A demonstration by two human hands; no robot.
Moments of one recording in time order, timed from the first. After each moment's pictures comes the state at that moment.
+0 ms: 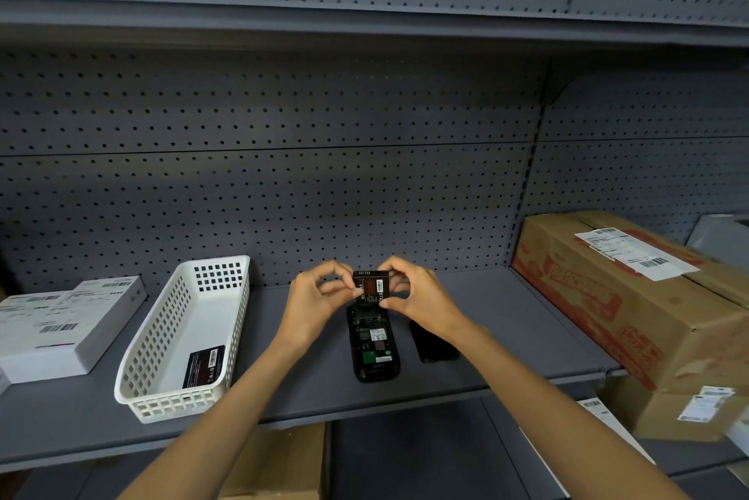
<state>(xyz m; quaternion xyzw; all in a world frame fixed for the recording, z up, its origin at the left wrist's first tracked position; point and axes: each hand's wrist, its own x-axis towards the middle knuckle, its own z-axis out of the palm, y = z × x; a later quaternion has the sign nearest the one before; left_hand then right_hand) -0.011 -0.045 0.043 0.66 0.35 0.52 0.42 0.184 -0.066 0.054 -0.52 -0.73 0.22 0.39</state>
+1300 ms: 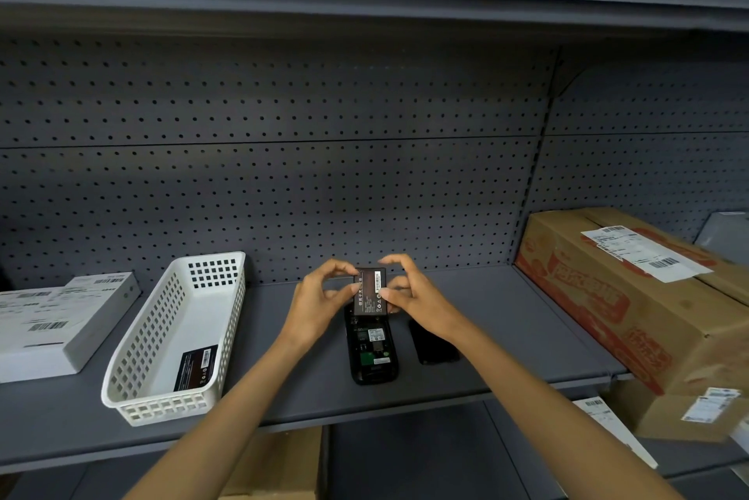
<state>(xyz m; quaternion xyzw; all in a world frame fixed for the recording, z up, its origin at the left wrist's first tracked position) -0.002 -0.036 0.038 0.70 0.42 0.46 0.36 0.196 -0.049 0.032 -0.49 -0.68 0.37 0.40</state>
